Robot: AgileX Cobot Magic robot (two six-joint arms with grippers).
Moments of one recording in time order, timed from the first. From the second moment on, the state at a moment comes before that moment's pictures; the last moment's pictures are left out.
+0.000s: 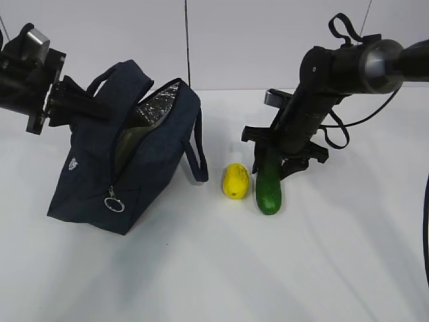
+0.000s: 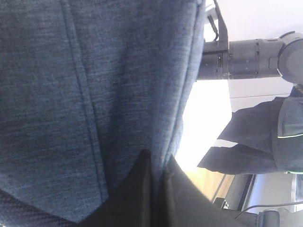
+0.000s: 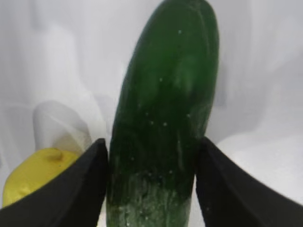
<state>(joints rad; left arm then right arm) 0.03 1.92 -1.27 -1.21 1.17 0.74 0.28 2.29 -1.73 0.26 0.87 0.27</state>
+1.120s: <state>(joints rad) 0.03 1.92 -1.27 -1.21 1.15 0.74 0.28 2.21 -1.95 0.71 1.22 0.00</state>
